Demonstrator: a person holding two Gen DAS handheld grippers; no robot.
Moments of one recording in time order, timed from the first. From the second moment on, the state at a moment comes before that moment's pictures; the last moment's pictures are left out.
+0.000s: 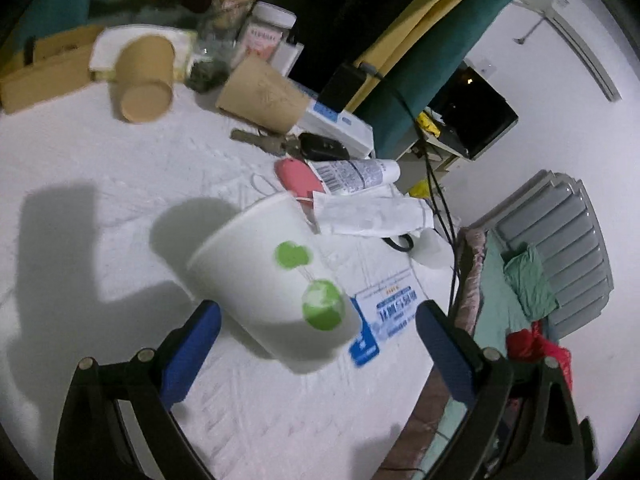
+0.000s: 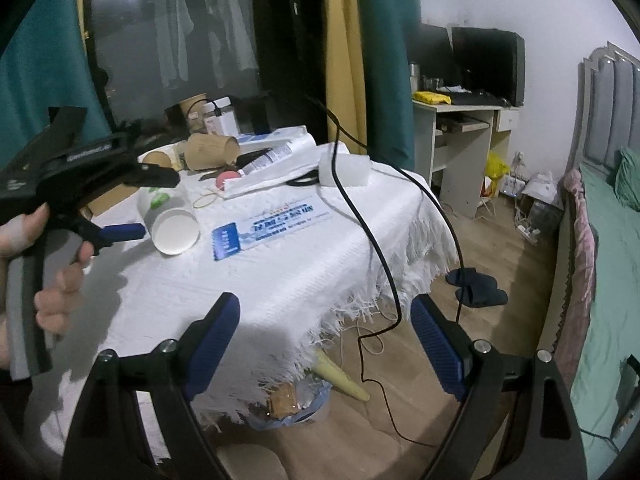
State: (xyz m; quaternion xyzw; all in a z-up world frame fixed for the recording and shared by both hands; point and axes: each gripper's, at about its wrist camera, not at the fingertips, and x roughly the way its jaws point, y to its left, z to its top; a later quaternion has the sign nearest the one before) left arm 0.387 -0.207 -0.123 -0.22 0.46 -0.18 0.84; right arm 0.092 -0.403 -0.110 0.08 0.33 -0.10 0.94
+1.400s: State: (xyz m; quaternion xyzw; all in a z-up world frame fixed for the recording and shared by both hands) left arm 0.116 0.038 -0.130 -0.24 0.49 -0.14 0.82; right arm 0.037 -0.180 -0.097 0.02 0.36 0.05 0.93
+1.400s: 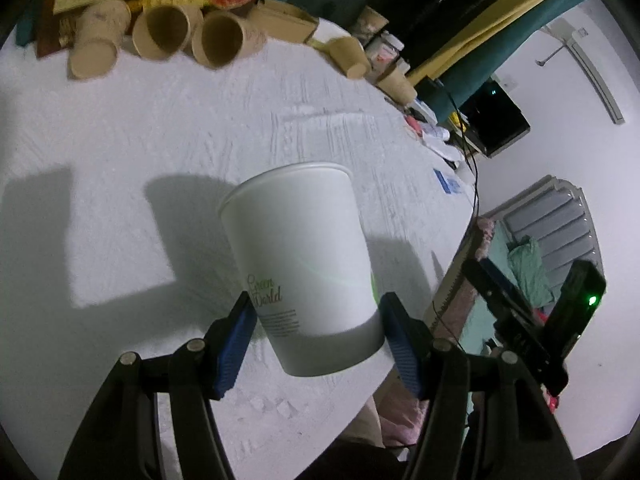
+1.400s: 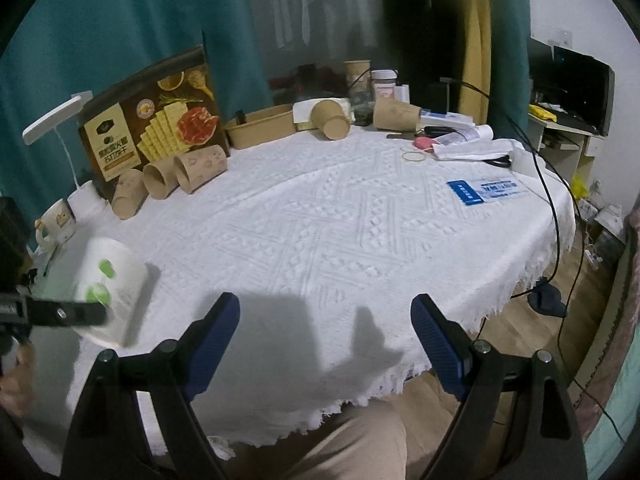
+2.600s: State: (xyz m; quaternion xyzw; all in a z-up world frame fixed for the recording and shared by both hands) left arm 0.028 0.132 -0.100 -0.19 0.37 0.03 0.91; right arm 0.111 -0.051 -0.102 0.04 0.50 0.27 0.82
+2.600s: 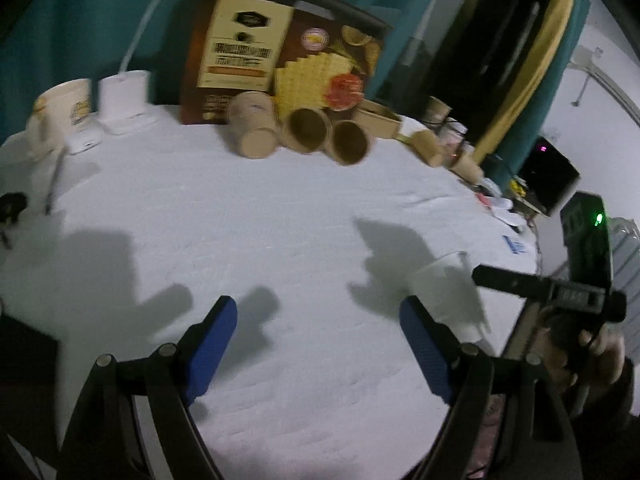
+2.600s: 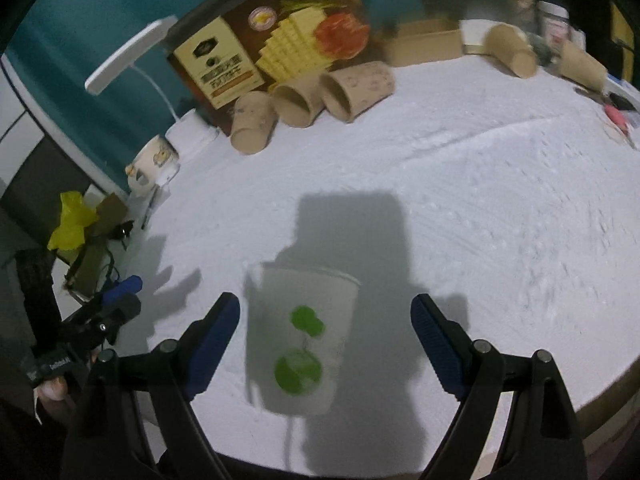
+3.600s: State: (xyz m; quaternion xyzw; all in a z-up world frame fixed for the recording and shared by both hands) left arm 0.010 0.177 -0.128 -0.24 0.38 0.04 0.89; right arm 0.140 -0.005 -0.136 -0.01 0.59 0.31 0.75
